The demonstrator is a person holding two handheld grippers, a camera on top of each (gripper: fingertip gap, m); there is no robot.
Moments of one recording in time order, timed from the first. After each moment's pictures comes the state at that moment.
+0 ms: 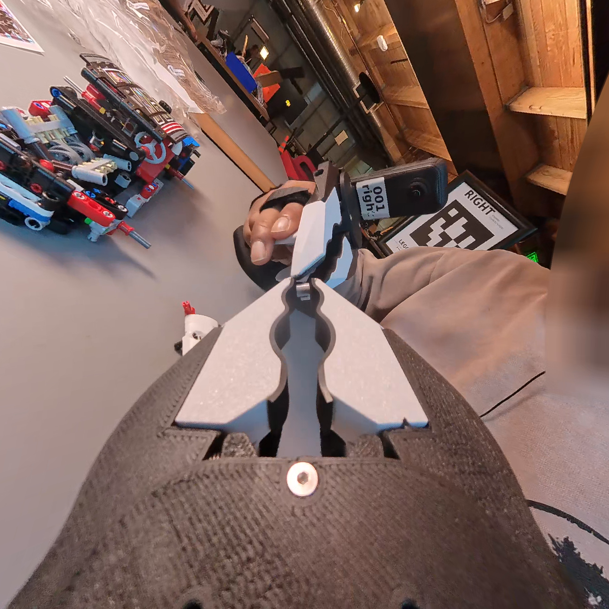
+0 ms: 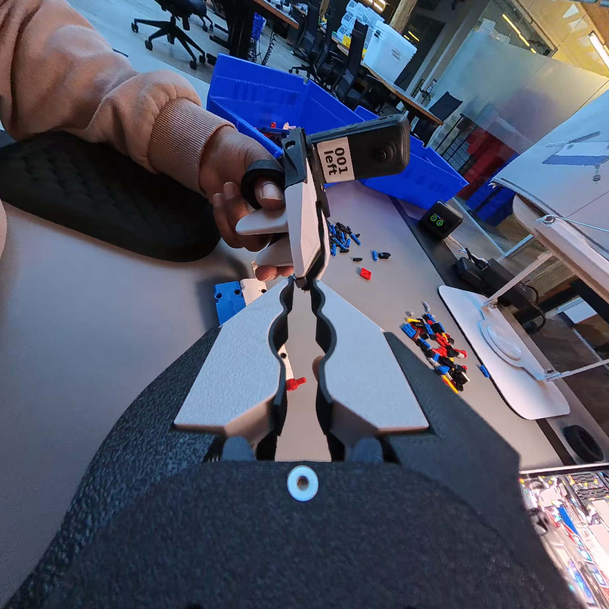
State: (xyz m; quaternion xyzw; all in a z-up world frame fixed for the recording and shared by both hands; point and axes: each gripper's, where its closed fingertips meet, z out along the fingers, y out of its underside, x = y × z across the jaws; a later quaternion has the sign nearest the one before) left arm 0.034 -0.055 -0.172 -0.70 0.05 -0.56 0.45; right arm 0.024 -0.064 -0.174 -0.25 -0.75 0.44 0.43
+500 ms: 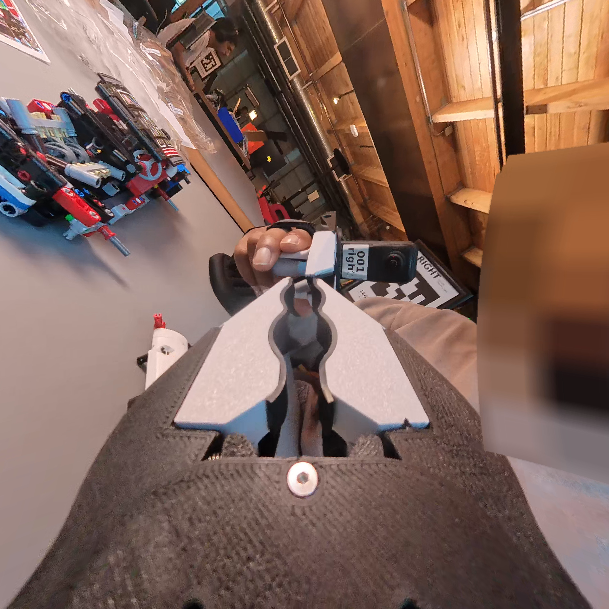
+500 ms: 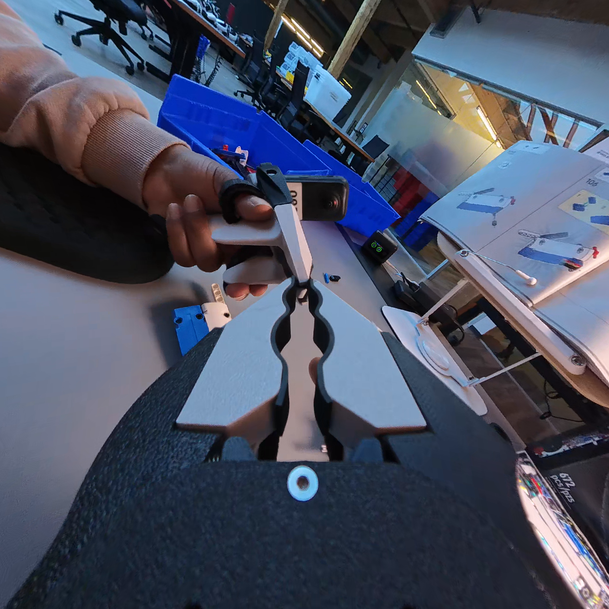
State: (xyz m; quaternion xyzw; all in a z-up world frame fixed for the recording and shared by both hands) left arm 0.027 -0.049 -0.154 -0.64 -0.04 -0.63 0.45; right arm 0.017 -0.062 -0.151 -0.23 -0.70 0.41 0.53
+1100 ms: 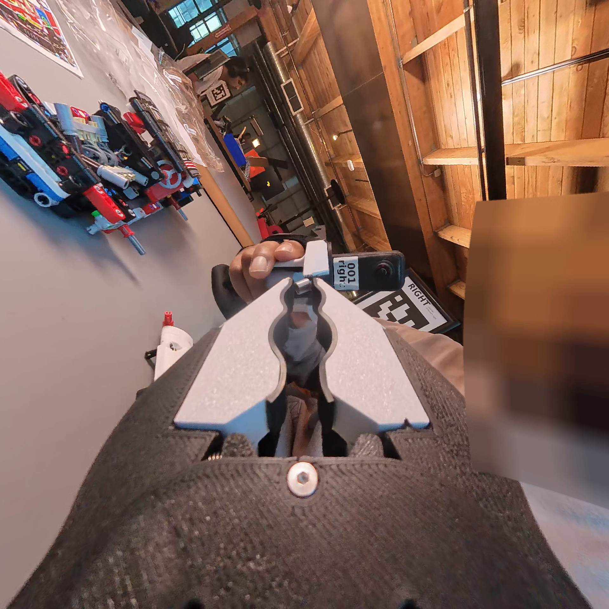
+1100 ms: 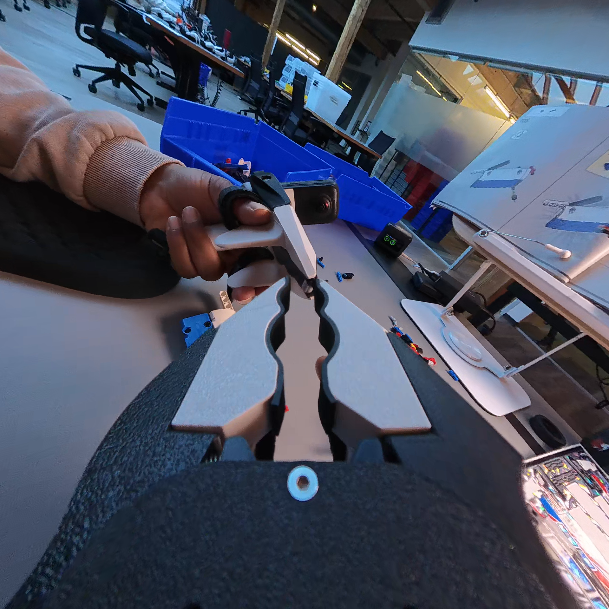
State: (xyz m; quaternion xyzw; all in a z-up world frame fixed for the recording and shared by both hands) left arm 0.015 -0.046 -0.157 -0.62 -0.09 -0.64 0.45; right arm 0.011 -0.060 -0.157 -0.27 -0.69 0.45 0.50
